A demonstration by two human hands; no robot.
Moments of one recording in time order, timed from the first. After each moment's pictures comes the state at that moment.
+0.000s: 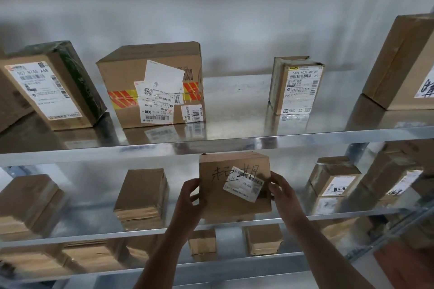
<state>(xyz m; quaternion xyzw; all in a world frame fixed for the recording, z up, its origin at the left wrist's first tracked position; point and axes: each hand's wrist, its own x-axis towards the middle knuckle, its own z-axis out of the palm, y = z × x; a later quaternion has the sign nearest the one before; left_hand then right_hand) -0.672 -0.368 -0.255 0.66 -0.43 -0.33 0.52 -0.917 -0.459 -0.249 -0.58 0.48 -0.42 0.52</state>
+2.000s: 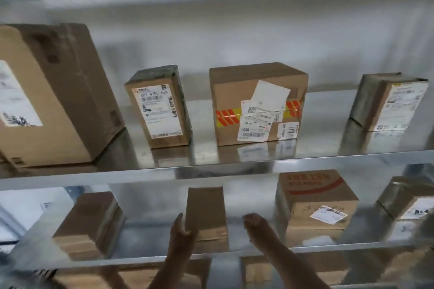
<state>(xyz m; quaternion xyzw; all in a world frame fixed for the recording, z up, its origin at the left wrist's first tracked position) -0.426 -0.307 -0.329 0.79 -0.30 -0.28 0.45 -0.646 -0.392 -0.293 -0.62 0.58 -0.16 0.51</state>
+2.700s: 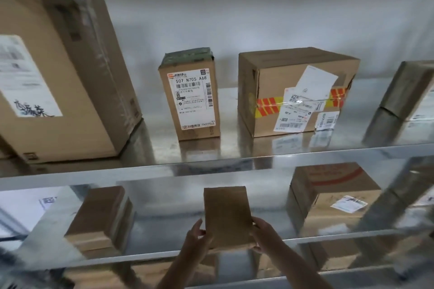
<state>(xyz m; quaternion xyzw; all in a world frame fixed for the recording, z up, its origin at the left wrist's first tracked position) -0.371 -0.289 -0.349 0.70 -0.27 -0.49 0.45 -0.577 -0.362 -0.326 -0.53 0.57 -0.19 0.60</state>
